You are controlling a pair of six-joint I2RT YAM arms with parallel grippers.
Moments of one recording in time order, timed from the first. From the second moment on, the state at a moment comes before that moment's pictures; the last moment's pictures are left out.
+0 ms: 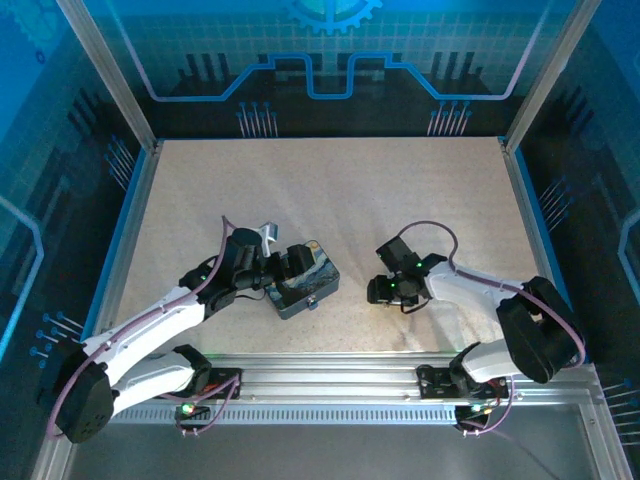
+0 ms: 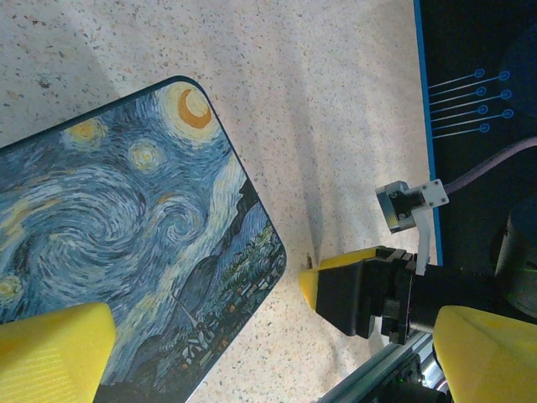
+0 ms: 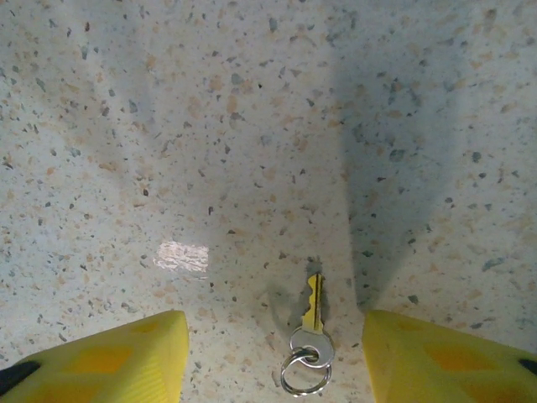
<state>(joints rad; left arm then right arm) -0.58 1.04 0.62 -0.18 0.25 -0.93 0.61 1.41 0.68 -0.54 -0.06 0.65</state>
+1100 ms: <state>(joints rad) -0.58 1.05 0.62 -0.19 0.24 -0.93 0.63 1.41 0.66 -0.59 0.03 0.72</state>
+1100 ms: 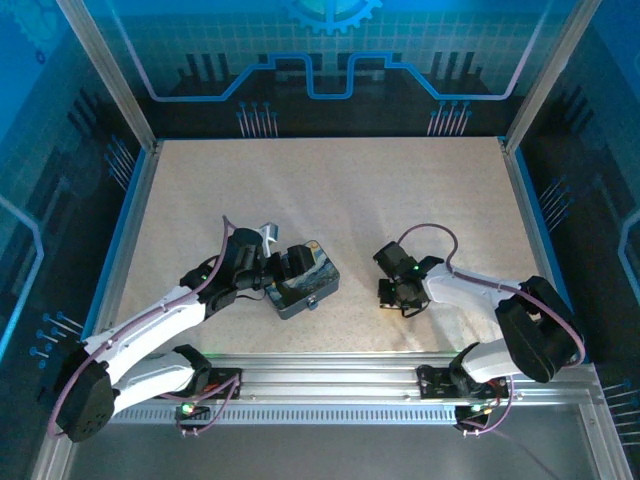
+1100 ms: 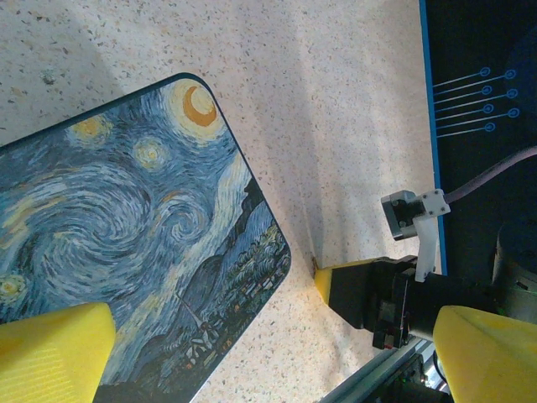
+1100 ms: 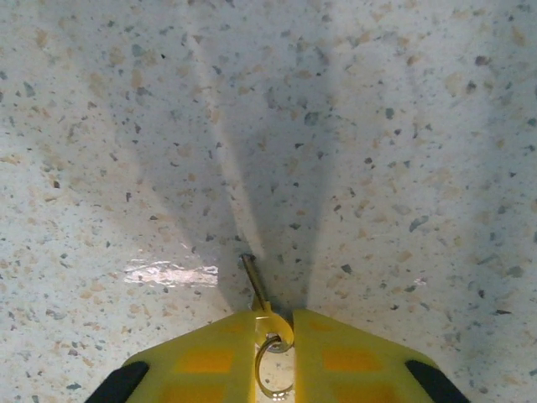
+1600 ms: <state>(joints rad) -0.58 1.05 0.62 -0.19 0.24 -0.93 0.64 1.35 0.65 -0.58 0.02 0.70</state>
